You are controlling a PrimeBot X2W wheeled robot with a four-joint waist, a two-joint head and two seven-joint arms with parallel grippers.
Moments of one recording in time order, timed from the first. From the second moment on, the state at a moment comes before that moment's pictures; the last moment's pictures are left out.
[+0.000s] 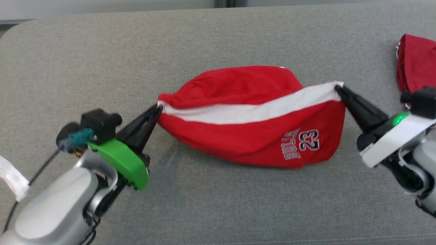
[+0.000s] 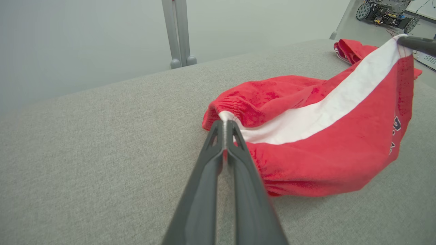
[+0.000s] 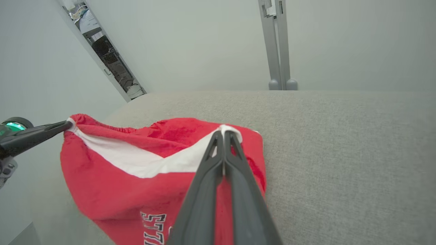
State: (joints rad) left arm -0.57 0.58 -0.82 0.11 -0.81 0.01 -0.05; right arm -0.55 -0.75 0.75 0.15 1.07 0.13 -0.26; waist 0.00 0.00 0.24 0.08
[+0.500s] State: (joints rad) left arm -1.30 0.44 -0.66 0.19 -0.93 -0.12 0.11; right arm -1.14 -0.83 0.45 0.23 0.97 0.13 -0.26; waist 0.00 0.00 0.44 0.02
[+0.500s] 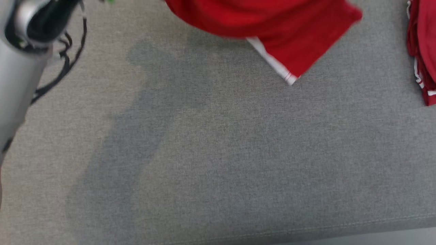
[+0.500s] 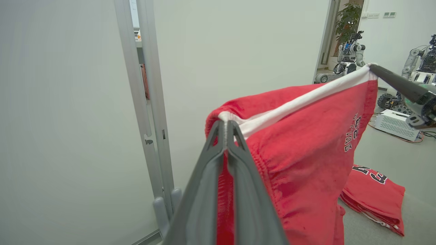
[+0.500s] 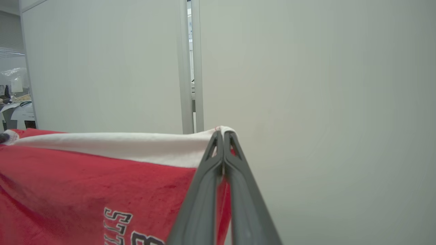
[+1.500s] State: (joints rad) left arm -0.74 0.60 -1.03 0.12 -0.91 -0.10 -0.26; right arm -0.23 -0.78 0.18 -0.13 0.98 0.13 -0.26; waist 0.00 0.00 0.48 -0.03
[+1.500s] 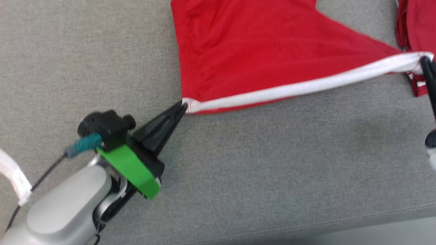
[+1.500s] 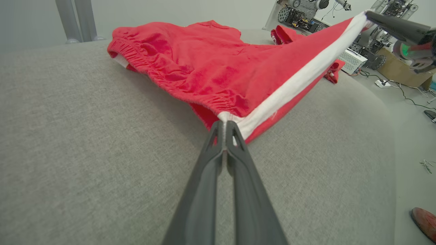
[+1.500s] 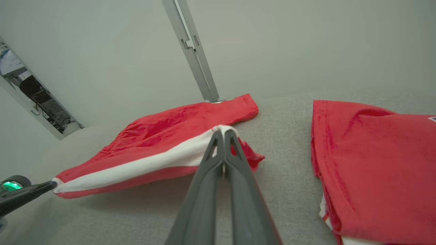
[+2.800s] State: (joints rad) left arm -0.68 0.51 -0.83 0.02 -1.45 -0.05 -0.02; right arm -0.52 -0.84 0.23 -0.04 0.98 0.13 0.22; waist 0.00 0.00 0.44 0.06
